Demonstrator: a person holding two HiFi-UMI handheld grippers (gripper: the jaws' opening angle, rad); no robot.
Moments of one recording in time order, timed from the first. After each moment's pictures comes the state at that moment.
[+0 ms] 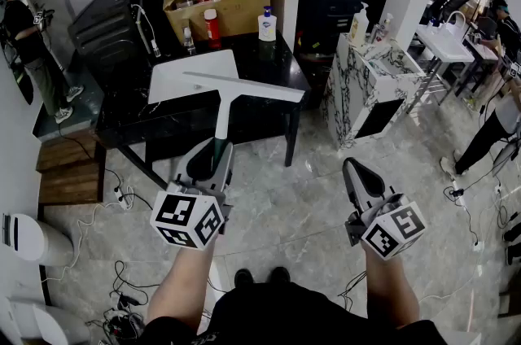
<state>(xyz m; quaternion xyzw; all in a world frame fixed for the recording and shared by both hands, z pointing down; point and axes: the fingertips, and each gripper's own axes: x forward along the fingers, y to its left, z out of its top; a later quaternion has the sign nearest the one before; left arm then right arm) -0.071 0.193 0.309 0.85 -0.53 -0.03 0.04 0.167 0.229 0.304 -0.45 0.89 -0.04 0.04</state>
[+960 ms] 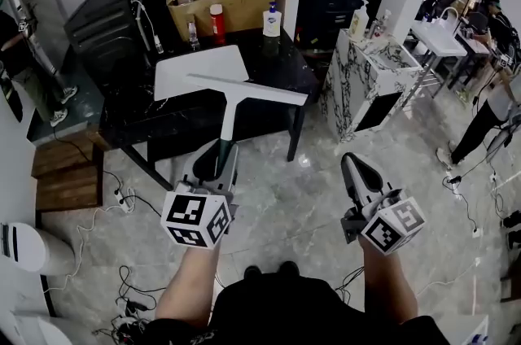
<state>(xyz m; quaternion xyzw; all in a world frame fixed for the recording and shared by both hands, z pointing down) -0.138 0.205 0.333 0.85 -0.52 -0.01 0.05 0.088 0.251 0.307 -0.48 0.87 -0.07 0.07</state>
